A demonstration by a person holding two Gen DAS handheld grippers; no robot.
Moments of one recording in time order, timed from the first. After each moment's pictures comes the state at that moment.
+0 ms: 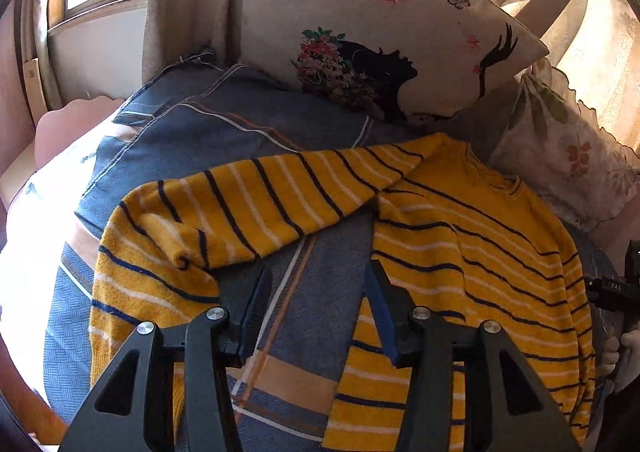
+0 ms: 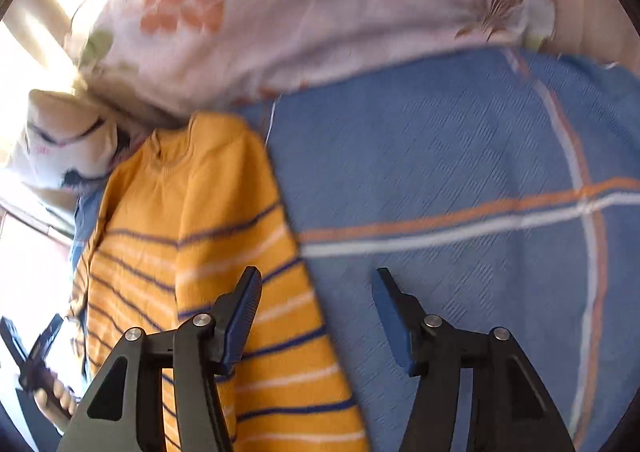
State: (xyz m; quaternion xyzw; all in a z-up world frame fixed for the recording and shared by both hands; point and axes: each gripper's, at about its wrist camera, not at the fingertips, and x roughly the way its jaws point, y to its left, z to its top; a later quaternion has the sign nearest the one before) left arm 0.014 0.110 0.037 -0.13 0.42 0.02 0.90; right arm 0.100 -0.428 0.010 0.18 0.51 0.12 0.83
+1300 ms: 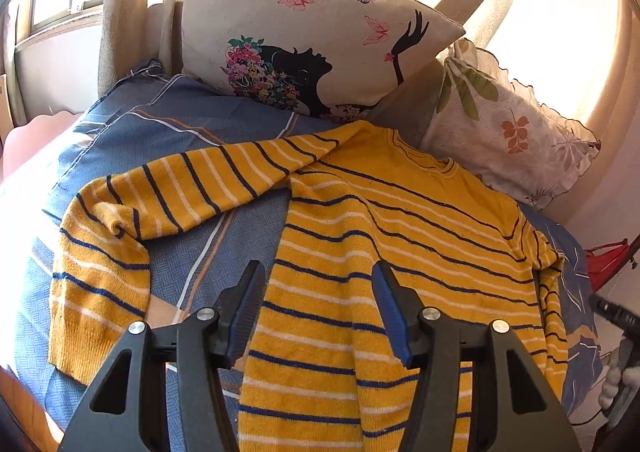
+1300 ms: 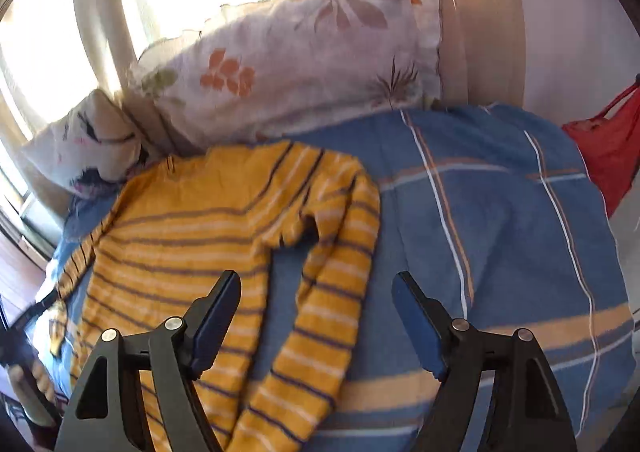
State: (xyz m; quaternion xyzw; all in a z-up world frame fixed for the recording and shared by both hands) left arm -0.028 0.068 0.052 -0.13 0.39 -0.06 0.91; right arm -0.088 -0.429 0.073 0.12 0.44 0.02 0.89
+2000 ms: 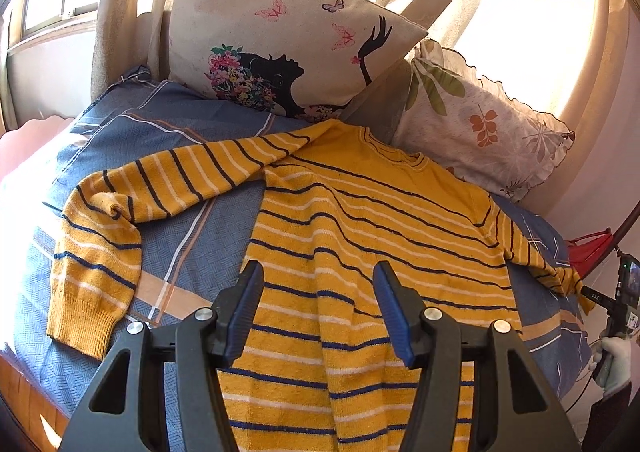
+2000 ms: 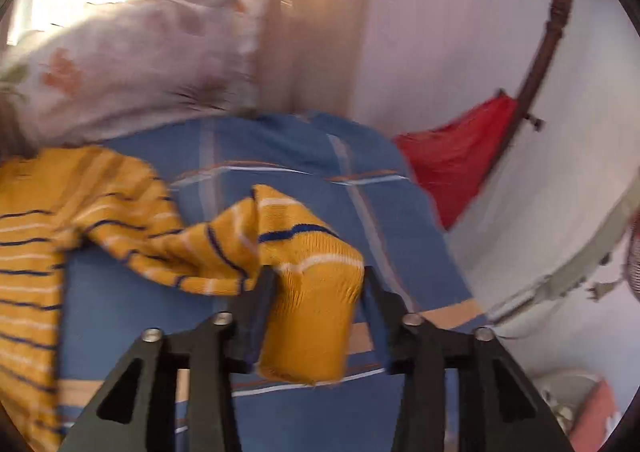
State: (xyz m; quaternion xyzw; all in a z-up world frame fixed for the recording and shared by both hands) left arm -0.057 0.053 0.064 -0.12 0.38 -0.09 0.91; right arm -0.082 -0.566 0.049 0.03 0.44 -0.31 0.84
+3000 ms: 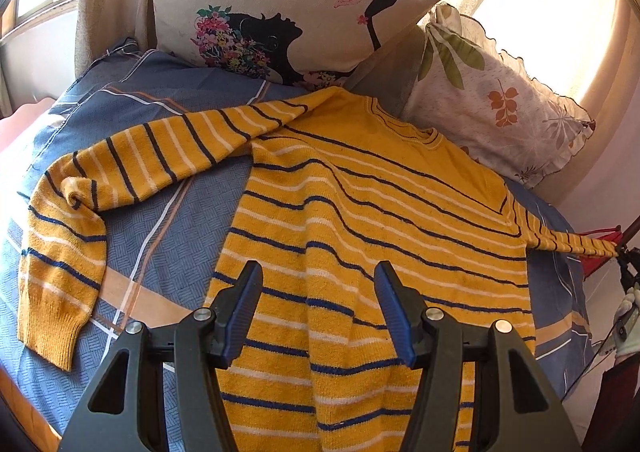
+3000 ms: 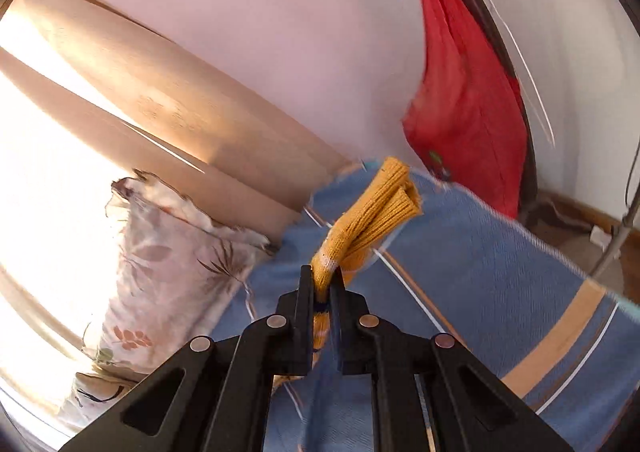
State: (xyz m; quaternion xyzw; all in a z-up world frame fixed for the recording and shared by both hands) left arm -0.022 0.036 0.037 -0.13 0.42 -0.08 0.89; right arm -0.059 -0.669 0.096 0.41 0.20 -0.17 0.87
